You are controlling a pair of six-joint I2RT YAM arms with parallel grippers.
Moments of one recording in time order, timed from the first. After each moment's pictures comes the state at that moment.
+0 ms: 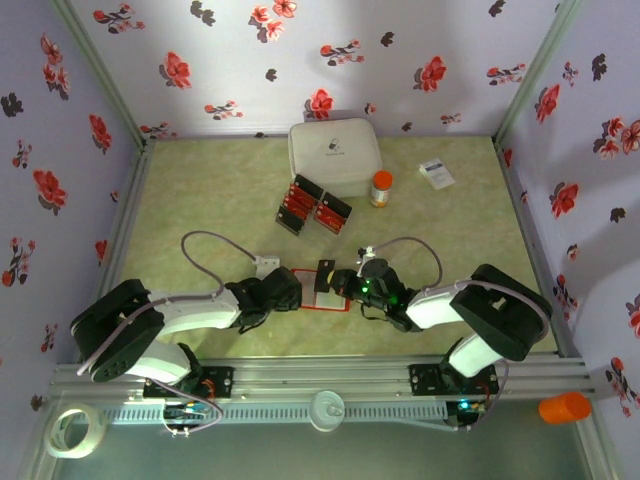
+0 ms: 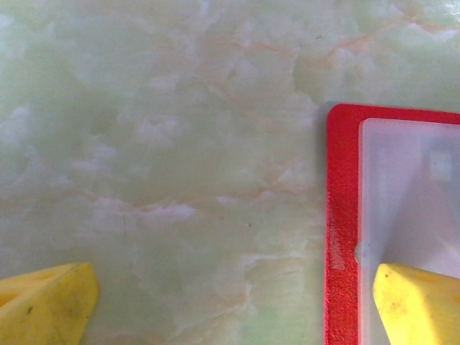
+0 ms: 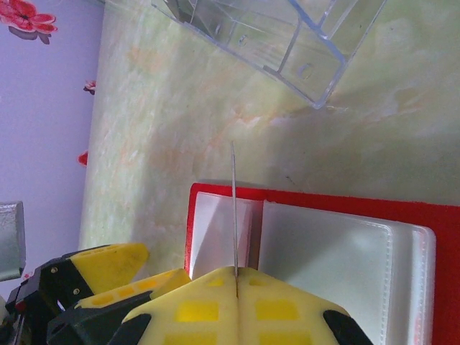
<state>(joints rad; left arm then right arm) -0.98 1.41 0.53 -0.19 -0.44 -0.83 0.85 1.53 0.34 0.71 -0.10 1.08</state>
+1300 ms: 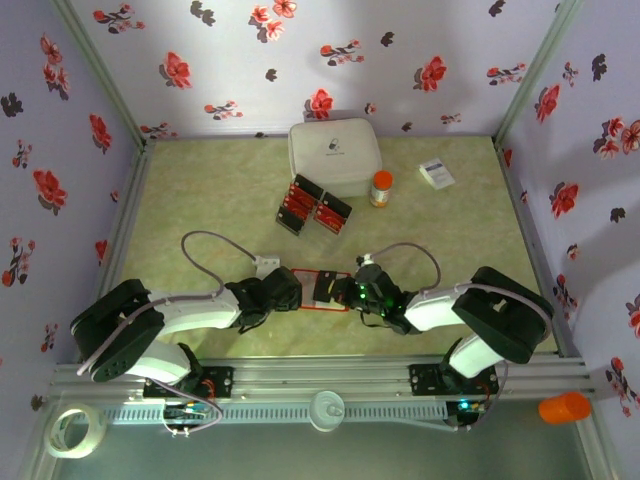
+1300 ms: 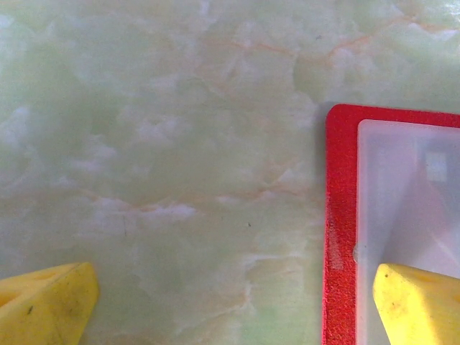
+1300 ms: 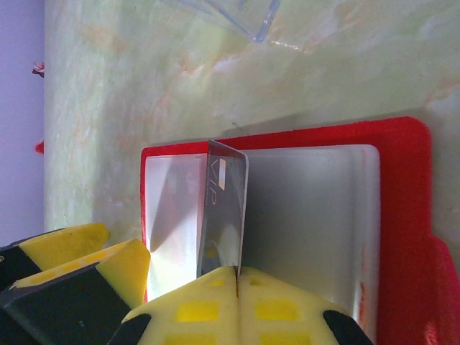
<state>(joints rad) -0.98 1.41 0.53 -0.19 -0.44 -0.83 0.90 1.52 0.35 0.55 -0.06 1.14</state>
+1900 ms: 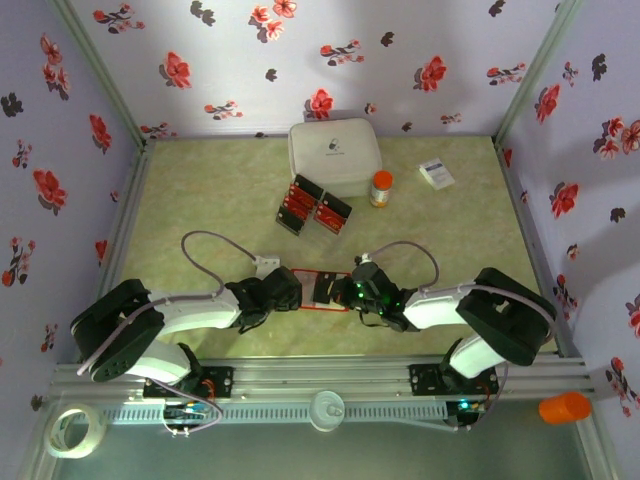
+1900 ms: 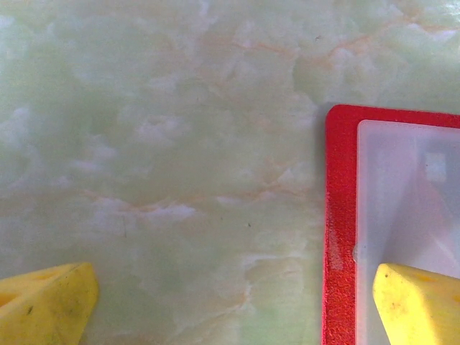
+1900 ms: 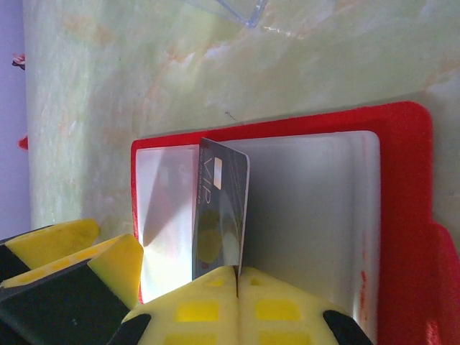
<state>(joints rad) -0.98 1.42 0.53 -0.19 -0.44 -0.83 0.91 1.50 0.38 0.44 -0.07 1.14</state>
